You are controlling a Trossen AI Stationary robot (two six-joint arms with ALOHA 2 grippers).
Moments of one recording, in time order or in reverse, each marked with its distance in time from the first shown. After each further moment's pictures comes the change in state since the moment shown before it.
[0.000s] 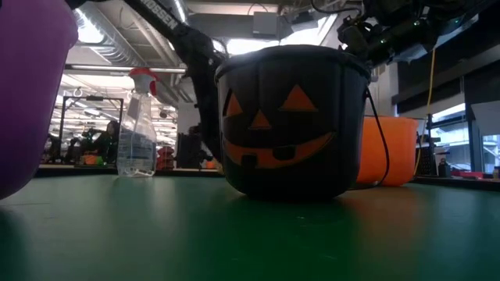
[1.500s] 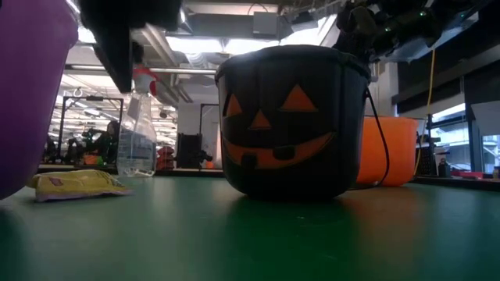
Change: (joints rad) left arm -0.749 -0.532 -0.235 -0.336 0.078 -0.506; right arm 0.137 0.000 -0.003 0.040 -0.015 0.001
